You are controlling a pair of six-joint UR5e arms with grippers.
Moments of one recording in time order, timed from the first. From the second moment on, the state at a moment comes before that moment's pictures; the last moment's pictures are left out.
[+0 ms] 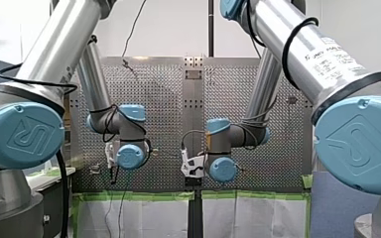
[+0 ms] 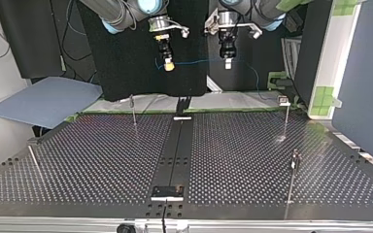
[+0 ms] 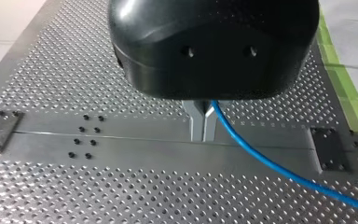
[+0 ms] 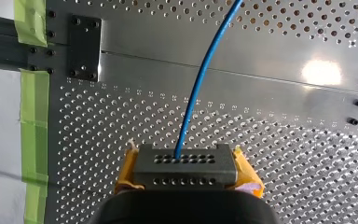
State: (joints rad) left arm -0.54 -2.00 -2.38 -1.90 -2.15 -1.62; right arm 2.39 -0.88 2.01 -1.04 1.83 1.45
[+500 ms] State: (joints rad) left arm -0.53 -2.06 -2.37 -1.96 -2.15 -1.56; right arm 2.39 -0.88 2.01 -1.04 1.83 1.45
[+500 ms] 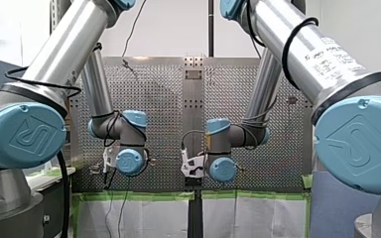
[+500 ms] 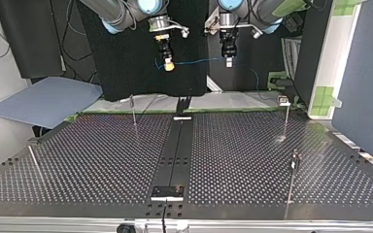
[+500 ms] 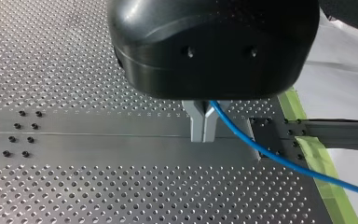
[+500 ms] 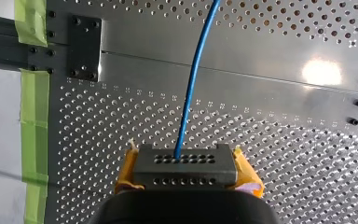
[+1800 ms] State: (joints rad) left arm -0.45 -1.82 -2.21 -2.22 -2.23 -1.66; right arm 2.33 -1.12 1.87 -0.77 1.91 1.55
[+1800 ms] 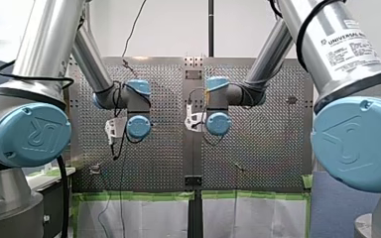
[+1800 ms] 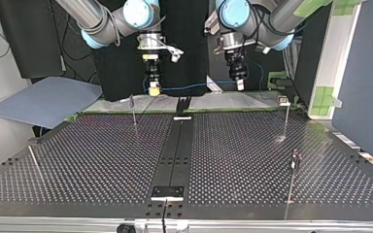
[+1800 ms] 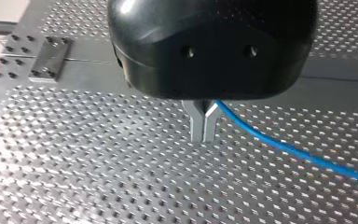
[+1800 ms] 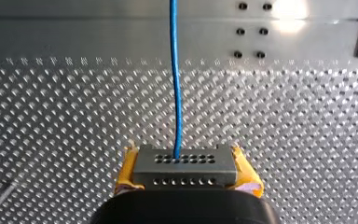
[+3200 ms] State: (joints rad) left arm -0.40 -1.44 -2.10 -2.58 -2.28 -1.76; right arm 2.32 -1.37 1.68 -0.47 1.58 1.58
